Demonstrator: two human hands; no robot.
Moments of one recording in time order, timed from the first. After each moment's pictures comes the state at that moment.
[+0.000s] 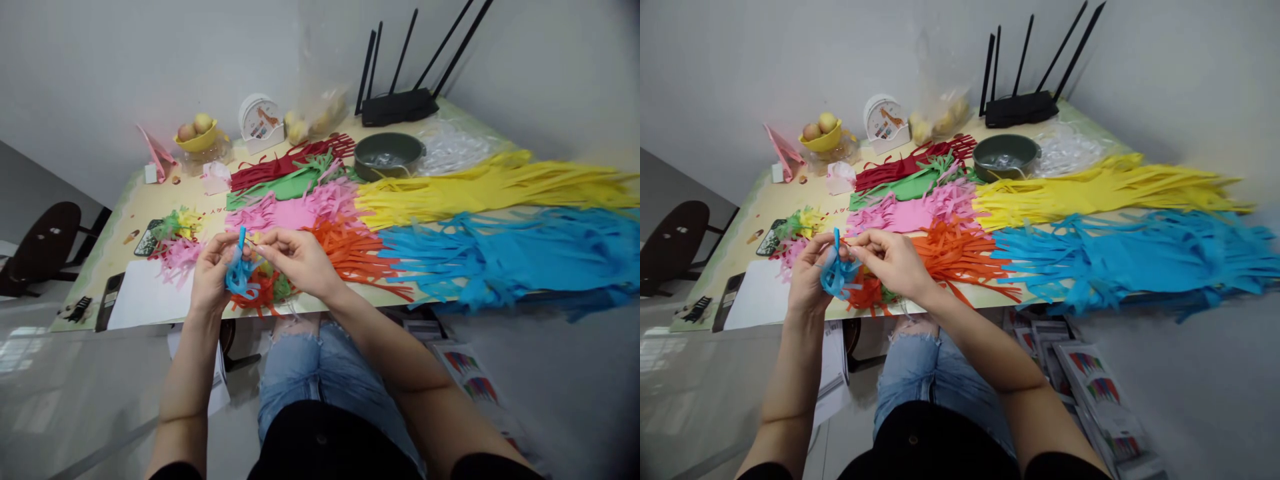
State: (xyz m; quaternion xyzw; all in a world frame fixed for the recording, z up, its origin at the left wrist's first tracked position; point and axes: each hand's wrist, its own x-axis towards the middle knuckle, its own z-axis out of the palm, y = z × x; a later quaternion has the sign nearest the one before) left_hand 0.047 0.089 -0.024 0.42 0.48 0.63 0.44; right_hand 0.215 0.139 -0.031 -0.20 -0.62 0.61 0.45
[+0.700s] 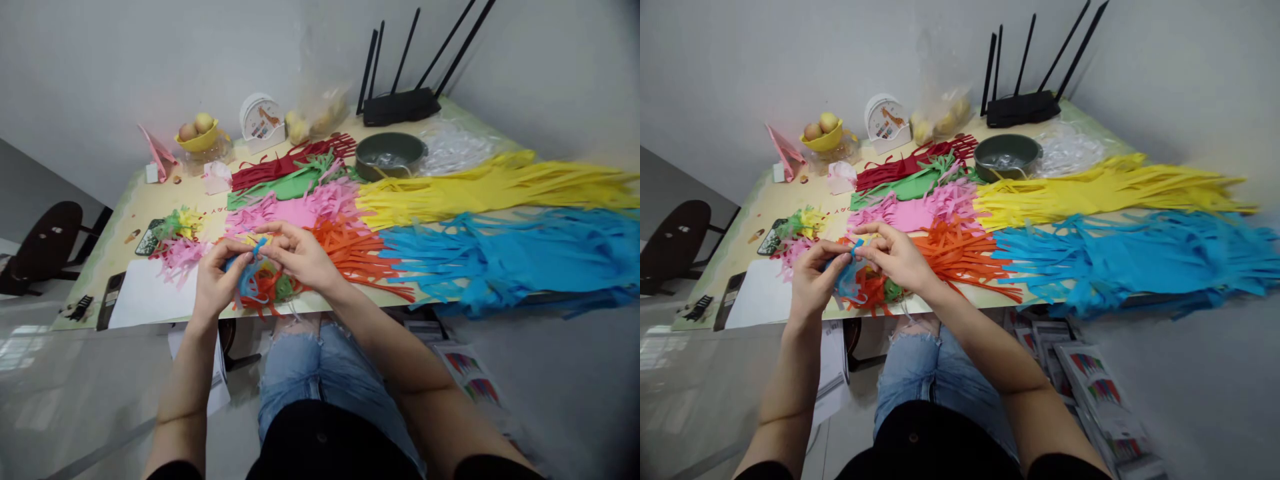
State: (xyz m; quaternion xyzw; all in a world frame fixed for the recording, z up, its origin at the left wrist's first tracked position) left_hand 0.049 0.081 -0.018 0.60 0.56 0.52 0.24; right_hand 0.215 0.149 -0.039 -0.16 -0.55 0.70 0.41
